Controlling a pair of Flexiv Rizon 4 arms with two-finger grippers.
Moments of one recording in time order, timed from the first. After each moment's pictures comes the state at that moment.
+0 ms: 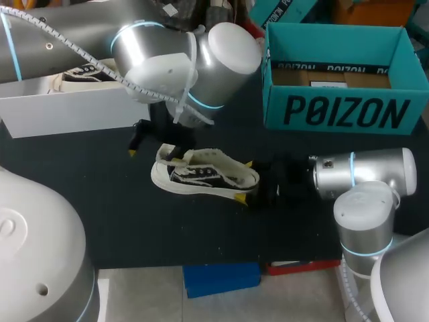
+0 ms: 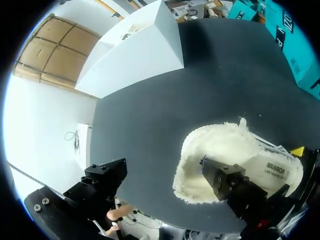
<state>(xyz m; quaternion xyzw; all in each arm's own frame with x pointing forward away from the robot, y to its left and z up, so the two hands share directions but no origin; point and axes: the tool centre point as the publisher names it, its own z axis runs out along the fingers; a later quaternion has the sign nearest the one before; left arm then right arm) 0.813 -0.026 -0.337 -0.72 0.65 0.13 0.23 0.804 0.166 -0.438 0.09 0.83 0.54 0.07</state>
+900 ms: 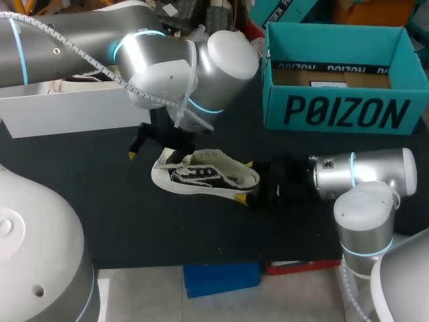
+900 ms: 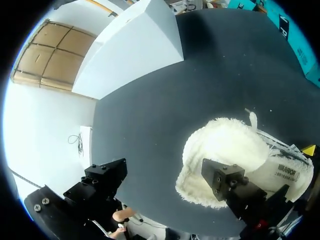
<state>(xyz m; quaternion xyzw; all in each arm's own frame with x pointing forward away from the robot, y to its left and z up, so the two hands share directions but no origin) 0.819 -0.032 -0.357 -0.70 0.67 0.13 0.21 0.804 0.166 -0.438 0.09 0.83 0.54 0.07</state>
